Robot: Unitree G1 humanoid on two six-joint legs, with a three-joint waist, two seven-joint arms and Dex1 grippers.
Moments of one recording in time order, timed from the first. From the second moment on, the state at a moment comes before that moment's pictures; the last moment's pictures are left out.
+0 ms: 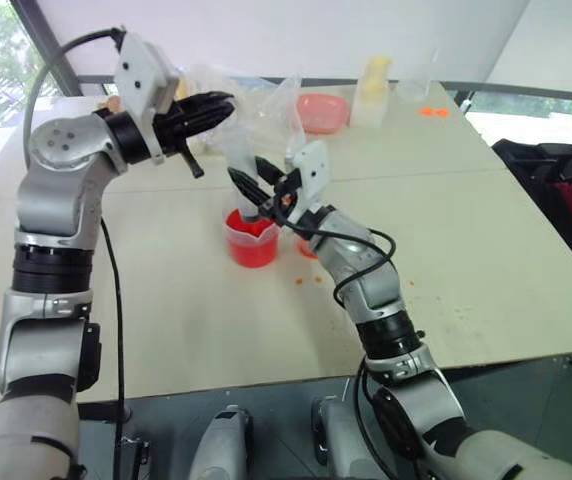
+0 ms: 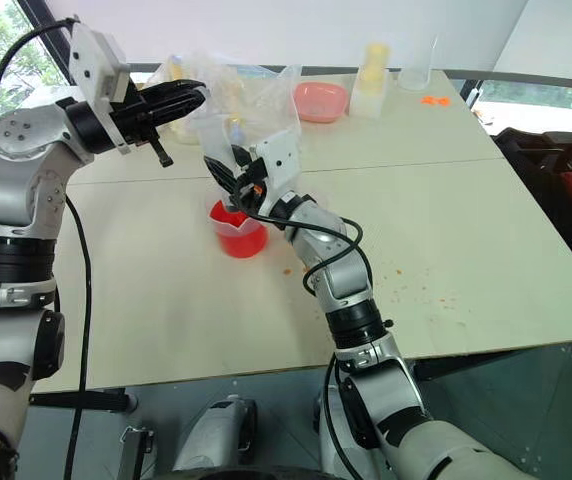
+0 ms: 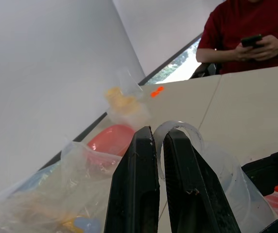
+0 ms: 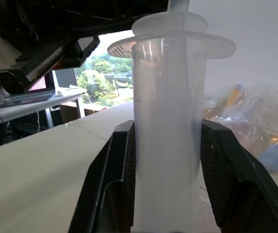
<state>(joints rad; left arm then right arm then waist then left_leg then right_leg) -0.94 0.65 0.02 0.18 -0.34 0.25 -0.91 -0.71 0.06 0.14 0.13 0.23 0.22 0.47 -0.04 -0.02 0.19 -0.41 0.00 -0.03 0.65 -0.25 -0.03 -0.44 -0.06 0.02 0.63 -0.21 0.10</state>
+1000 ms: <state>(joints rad) -1.04 0.62 0.00 0.35 -0.26 0.12 -0.92 -0.66 0.10 0.14 0.20 0.17 0.10 0.45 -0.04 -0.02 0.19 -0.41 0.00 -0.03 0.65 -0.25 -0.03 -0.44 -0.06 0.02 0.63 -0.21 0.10</state>
